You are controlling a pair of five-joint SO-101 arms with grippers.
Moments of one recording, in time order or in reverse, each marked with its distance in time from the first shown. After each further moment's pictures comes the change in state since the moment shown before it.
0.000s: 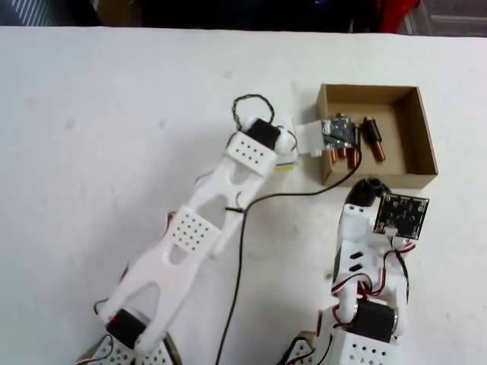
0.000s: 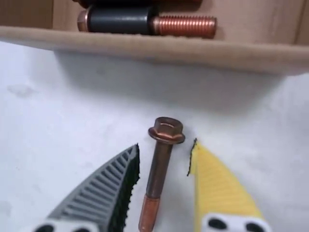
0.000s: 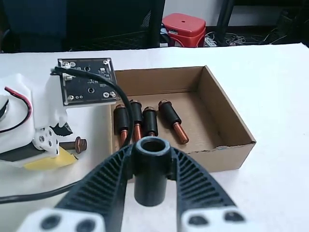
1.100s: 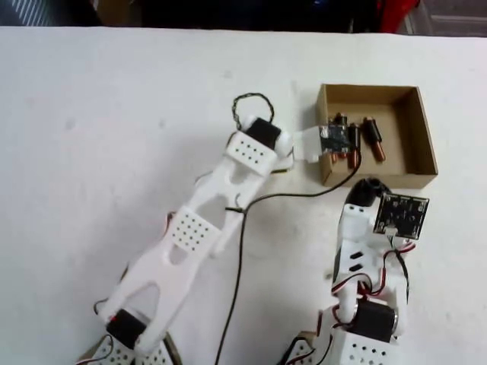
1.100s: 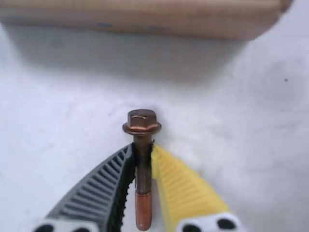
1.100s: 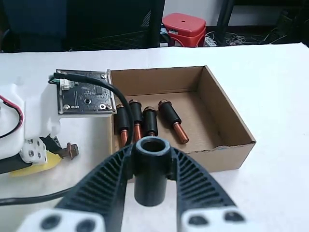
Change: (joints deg) left arm 0.0 -0.1 -0.7 11.0 -0.1; right arm 0.0 0.0 0.0 0.0 0.0
